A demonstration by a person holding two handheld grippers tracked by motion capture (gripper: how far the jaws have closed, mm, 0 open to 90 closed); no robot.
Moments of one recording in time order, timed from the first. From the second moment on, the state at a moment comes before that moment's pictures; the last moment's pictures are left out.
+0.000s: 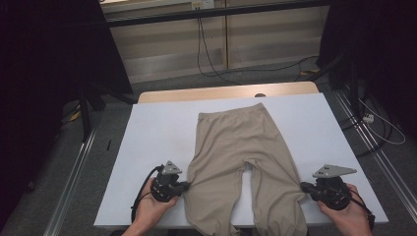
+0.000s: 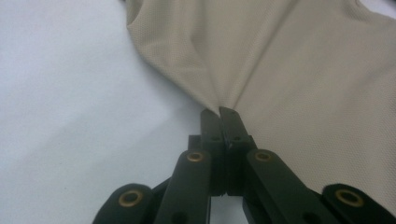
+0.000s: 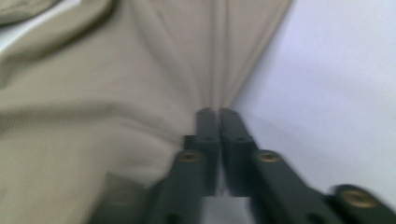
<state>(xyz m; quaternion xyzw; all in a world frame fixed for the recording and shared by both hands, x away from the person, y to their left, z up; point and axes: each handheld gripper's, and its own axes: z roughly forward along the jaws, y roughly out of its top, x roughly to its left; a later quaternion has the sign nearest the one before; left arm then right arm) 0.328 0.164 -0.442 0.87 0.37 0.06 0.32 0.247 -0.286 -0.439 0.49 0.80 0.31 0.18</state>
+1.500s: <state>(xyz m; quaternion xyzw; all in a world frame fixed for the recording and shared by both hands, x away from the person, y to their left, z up) 0.263 0.083 -0.446 0.92 0.17 0.05 0.36 0.226 -0.155 -0.449 0.31 0.88 0.36 0.06</state>
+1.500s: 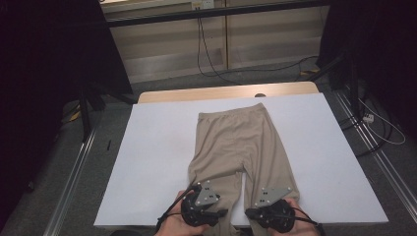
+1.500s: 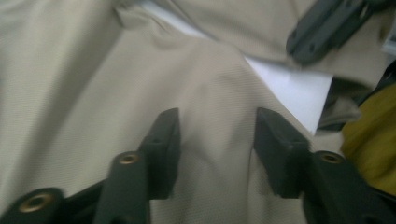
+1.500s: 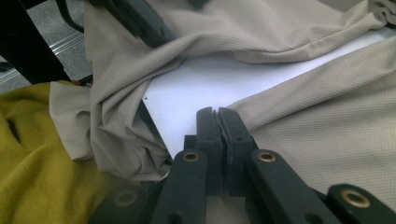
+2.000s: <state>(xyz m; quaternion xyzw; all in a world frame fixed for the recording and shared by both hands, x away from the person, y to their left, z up) 0.252 0.087 -0.441 0.91 0.17 -0.03 0.38 0.218 -0.160 -0.445 0.31 0.87 0.38 0.03</state>
